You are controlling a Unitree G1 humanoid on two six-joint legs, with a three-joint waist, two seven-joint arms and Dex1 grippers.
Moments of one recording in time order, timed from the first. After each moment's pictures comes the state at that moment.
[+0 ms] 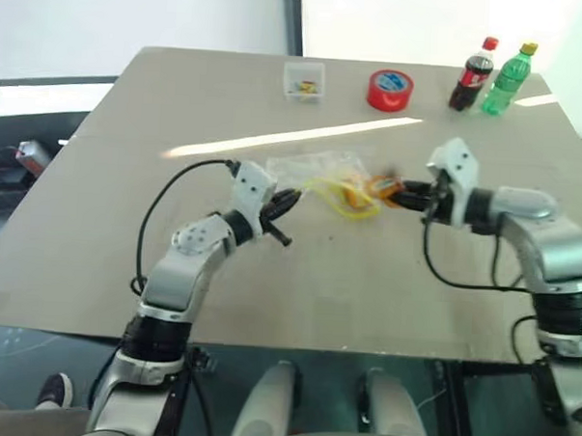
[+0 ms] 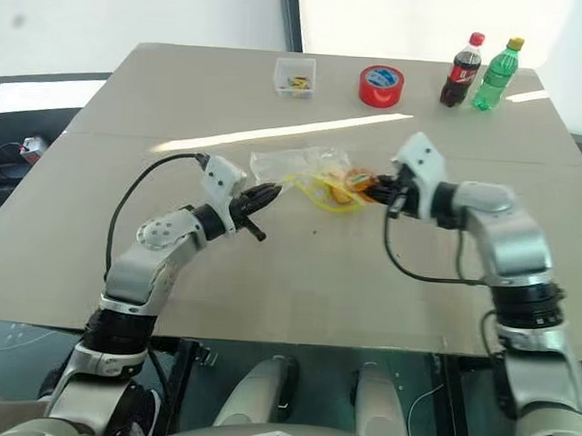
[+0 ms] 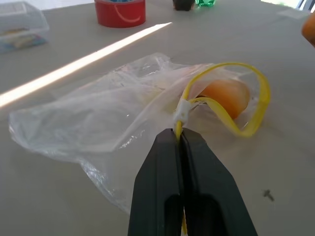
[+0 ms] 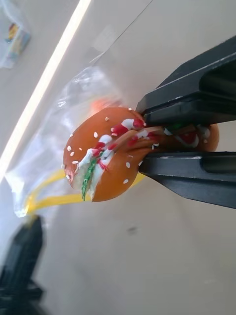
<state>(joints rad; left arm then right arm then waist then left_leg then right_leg) -0.39 0.45 -0.08 -0.14 -0.19 0.36 -0.58 -0.63 -0.50 0.06 -0.13 0.27 0.76 0.85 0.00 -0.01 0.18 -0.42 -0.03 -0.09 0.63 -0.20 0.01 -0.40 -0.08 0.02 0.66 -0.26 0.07</state>
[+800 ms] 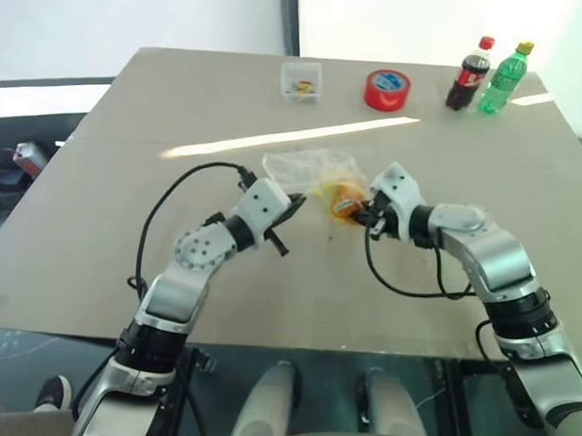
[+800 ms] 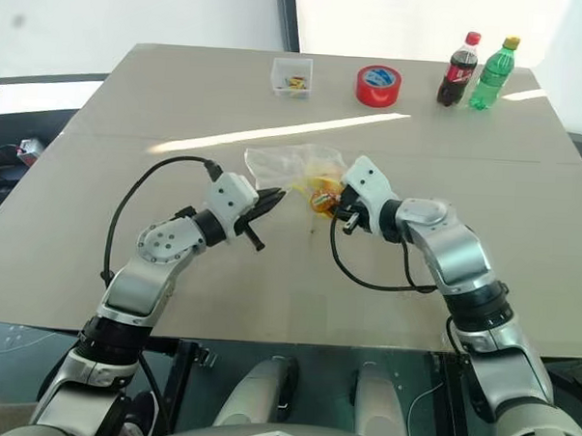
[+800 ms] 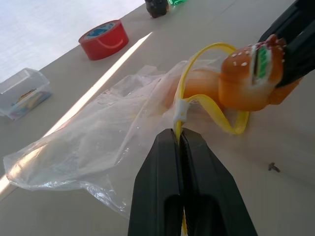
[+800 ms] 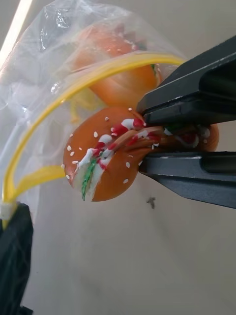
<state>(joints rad) -0.34 0.48 -0.13 -0.15 -0.05 0.18 -0.60 -0.66 -0.40 0.26 -0.08 0.19 0.77 0.70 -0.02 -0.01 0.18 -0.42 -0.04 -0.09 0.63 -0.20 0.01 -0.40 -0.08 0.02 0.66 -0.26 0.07</state>
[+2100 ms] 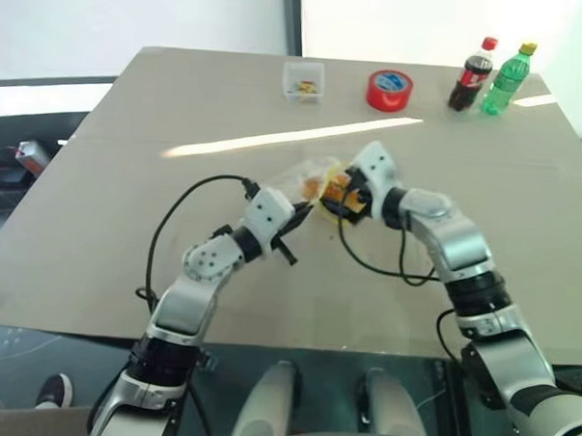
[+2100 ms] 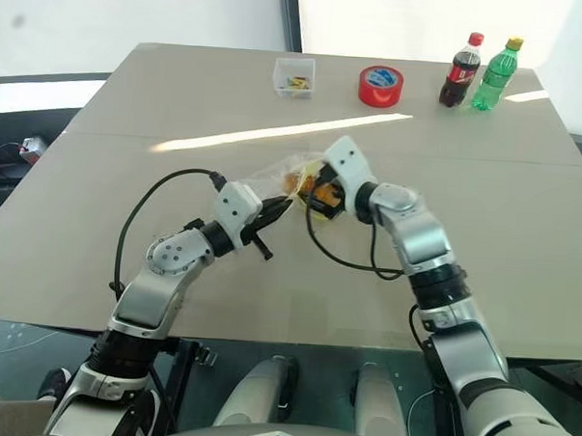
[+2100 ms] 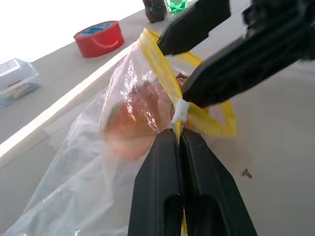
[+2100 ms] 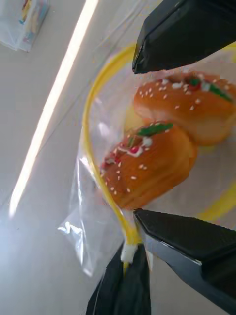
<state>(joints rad) -0.29 0.39 -0.11 -0.17 -0.08 0.21 -0.57 -0.72 -0.30 0.17 0.04 0.18 0.63 0.70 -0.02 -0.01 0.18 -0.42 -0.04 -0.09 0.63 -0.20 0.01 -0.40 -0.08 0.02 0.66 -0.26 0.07</state>
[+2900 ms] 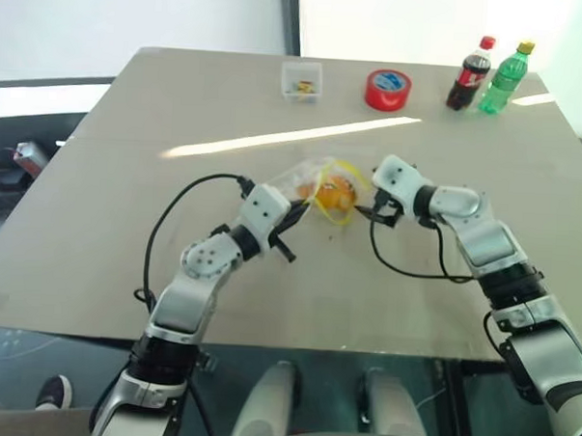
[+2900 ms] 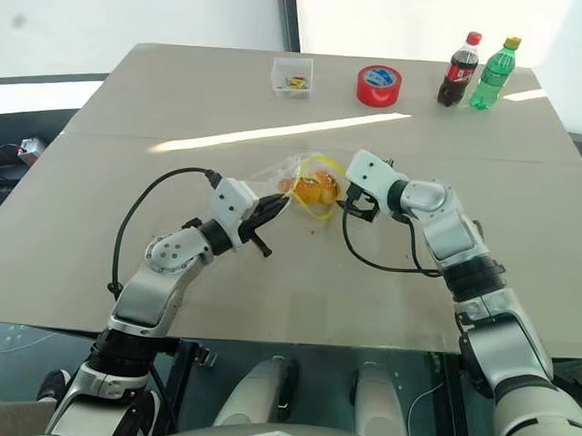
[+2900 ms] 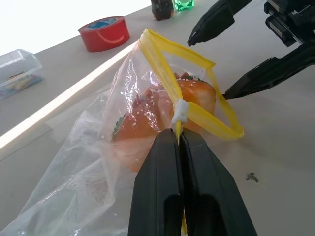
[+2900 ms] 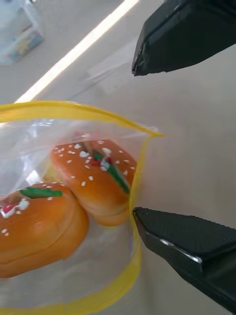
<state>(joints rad) -0.29 0.39 -0.10 -0.17 -0.10 0.23 -0.57 -0.78 -0.45 0.31 0.31 -0.09 0.20 0.76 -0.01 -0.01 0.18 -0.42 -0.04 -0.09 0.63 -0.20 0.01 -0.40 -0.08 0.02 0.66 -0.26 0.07</state>
